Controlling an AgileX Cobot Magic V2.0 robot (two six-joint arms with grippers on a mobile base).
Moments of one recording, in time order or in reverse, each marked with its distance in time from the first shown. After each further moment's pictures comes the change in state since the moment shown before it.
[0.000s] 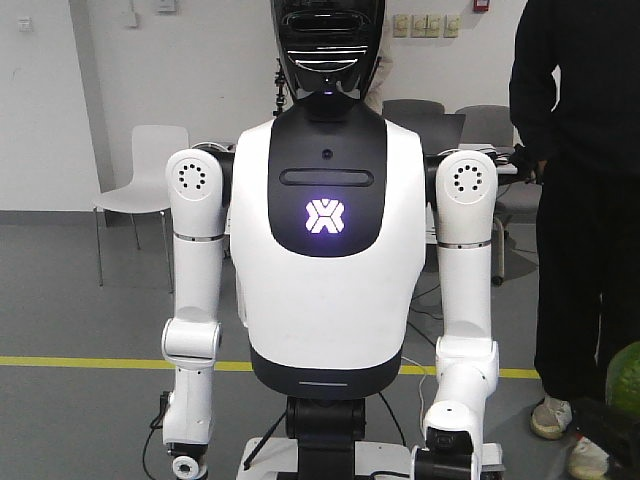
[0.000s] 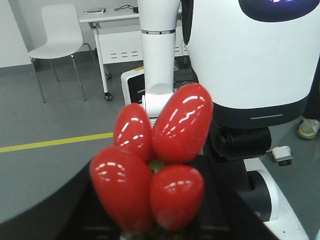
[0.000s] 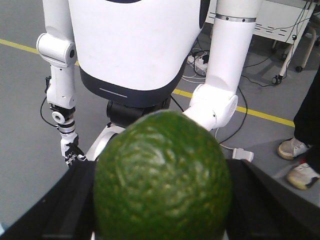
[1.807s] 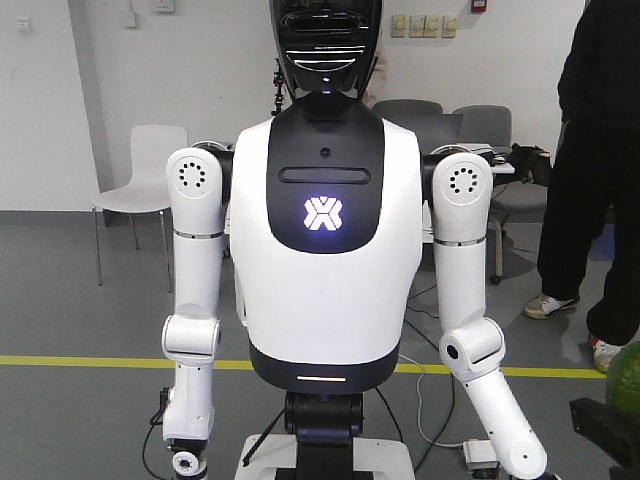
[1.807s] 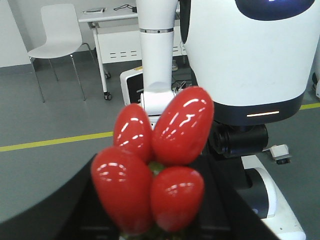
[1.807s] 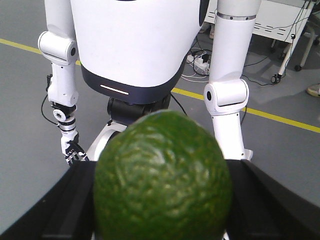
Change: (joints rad) left arm 0.000 0.000 0.000 0.000 0.000 0.000; right arm 0.000 0.000 0.000 0.000 0.000 0.000
